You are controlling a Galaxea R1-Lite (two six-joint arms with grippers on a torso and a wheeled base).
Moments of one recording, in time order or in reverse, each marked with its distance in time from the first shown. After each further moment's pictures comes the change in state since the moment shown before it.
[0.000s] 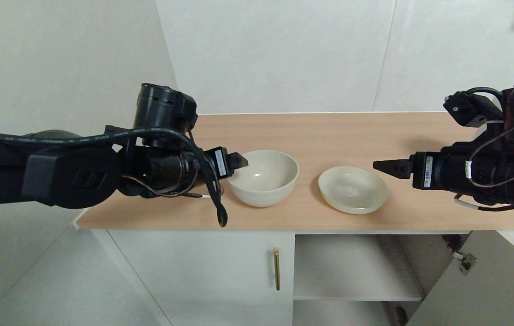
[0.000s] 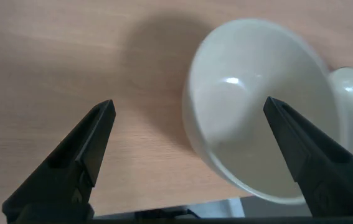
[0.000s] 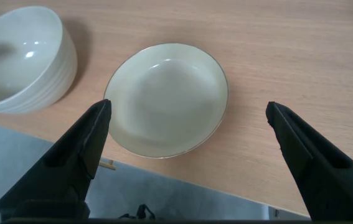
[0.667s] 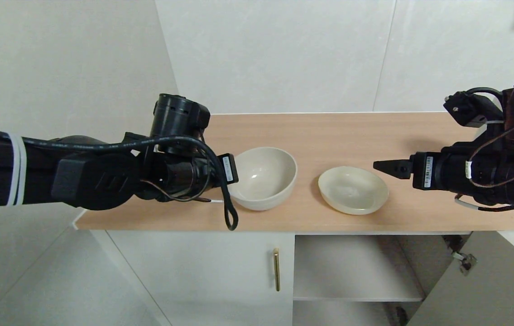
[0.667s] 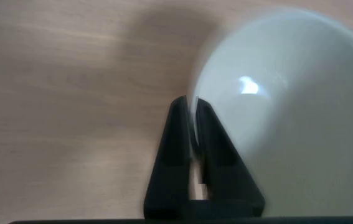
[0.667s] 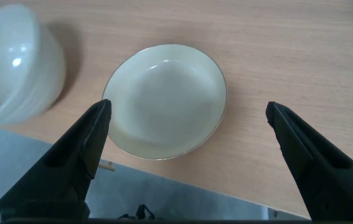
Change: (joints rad) left arm -0.013 0.041 -0.012 0.000 0.031 -0.004; right arm 0.002 -0.001 0.001 0.000 -0.005 0.000
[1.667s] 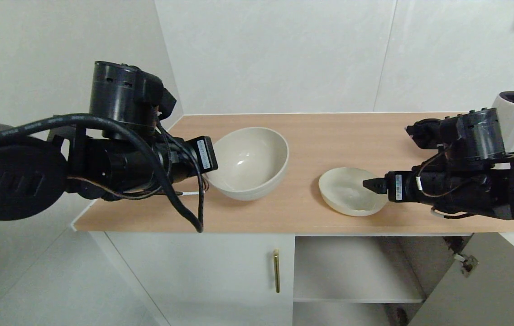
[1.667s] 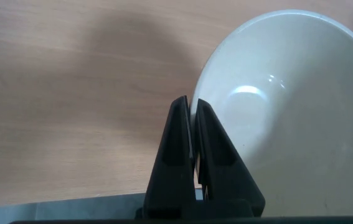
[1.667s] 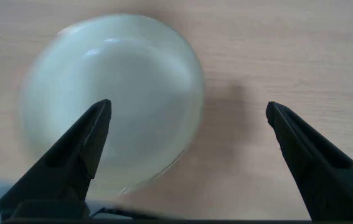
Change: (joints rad) left arm 0.000 -0.174 0.070 -0.001 -0.002 0.006; right arm -0.011 0.178 -0.028 0.000 -0.119 0.004
